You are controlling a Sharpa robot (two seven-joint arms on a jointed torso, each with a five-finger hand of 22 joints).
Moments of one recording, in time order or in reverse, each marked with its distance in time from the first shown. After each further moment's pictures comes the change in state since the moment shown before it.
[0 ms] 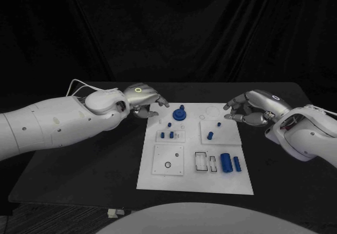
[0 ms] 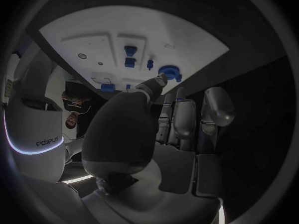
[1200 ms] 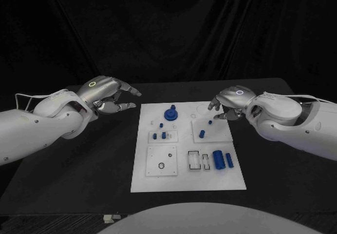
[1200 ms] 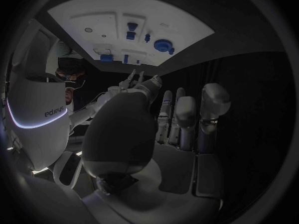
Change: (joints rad) left arm 0.018 -0.192 -0.001 0.083 0.306 -0.197 0.179; left_hand -0.002 0.007 -0.050 0.128 0.001 0.072 0.031 0.010 -0.014 -0.042 0.000 0.098 0.024 -0.053 0.001 -0.076 -0.076 0.015 -0.039 -0.003 -0.116 0.001; right arm 0.016 0.154 0.000 -0.133 -0.438 0.268 -0.192; right_hand 0.024 -0.069 0.035 -0.003 -0.051 -0.015 -0.059 -0.051 -0.068 -0.033 0.005 -0.139 -0.162 -0.003 -0.016 0.108 0.088 -0.001 0.045 -0.012 0.109 0.000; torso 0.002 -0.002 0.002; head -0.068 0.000
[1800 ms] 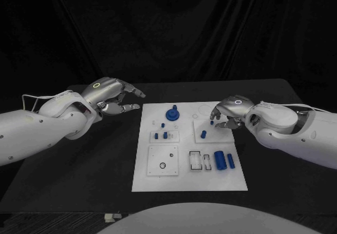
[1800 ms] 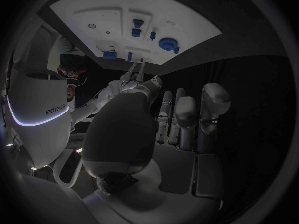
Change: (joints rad) left arm -0.008 -0.002 0.000 0.015 0.023 -0.002 0.016; left_hand 0.000 0.000 0.000 0.005 0.008 0.000 0.000 -0.004 -0.002 -0.003 0.003 0.004 0.001 0.000 0.000 0.000 -0.006 0.000 0.000 0.000 -0.004 0.000; right arm -0.051 0.021 0.000 -0.027 -0.012 0.023 0.006; right_hand 0.000 0.000 0.006 -0.006 0.070 0.024 0.007 0.015 0.011 -0.004 -0.004 0.000 -0.005 0.000 0.000 0.009 0.000 0.000 0.000 0.000 0.007 0.000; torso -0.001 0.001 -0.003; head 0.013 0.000
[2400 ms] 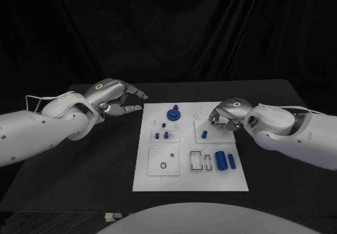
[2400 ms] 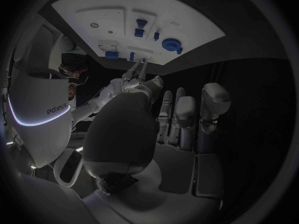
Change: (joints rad) left arm -0.008 -0.003 0.000 0.012 0.003 0.000 0.005; left_hand 0.013 0.002 0.003 0.003 0.013 0.000 0.000 -0.004 -0.004 0.000 0.000 0.011 0.002 0.000 0.000 0.000 0.001 0.000 0.004 0.004 -0.004 0.000; right arm -0.016 0.026 0.000 -0.033 0.009 -0.008 0.016; right_hand 0.016 -0.017 0.151 0.001 0.159 -0.035 -0.006 -0.025 -0.027 -0.007 0.007 -0.018 -0.033 0.000 0.000 -0.013 0.000 0.000 -0.004 0.004 -0.017 0.000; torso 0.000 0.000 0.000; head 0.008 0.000
